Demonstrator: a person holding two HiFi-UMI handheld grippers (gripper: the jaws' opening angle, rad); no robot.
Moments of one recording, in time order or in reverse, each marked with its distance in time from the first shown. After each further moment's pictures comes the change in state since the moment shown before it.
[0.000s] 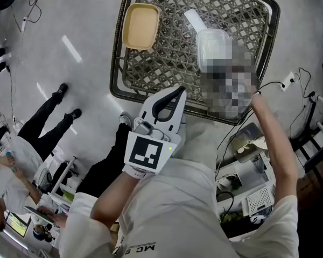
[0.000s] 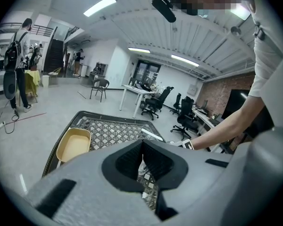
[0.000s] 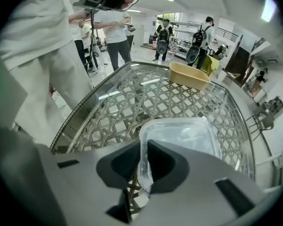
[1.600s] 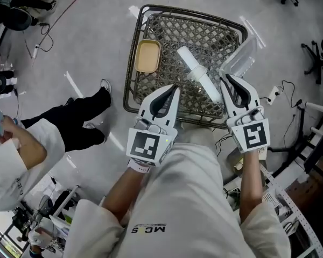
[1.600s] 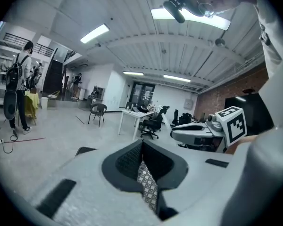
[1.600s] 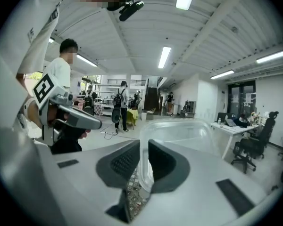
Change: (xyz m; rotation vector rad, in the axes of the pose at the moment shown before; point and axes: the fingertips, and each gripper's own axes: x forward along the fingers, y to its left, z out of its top) left arm -0.079 -0.035 0.129 0.113 -0.255 -0.005; right arm -0.353 -0.073 0.154 0.647 -0.702 -0.792
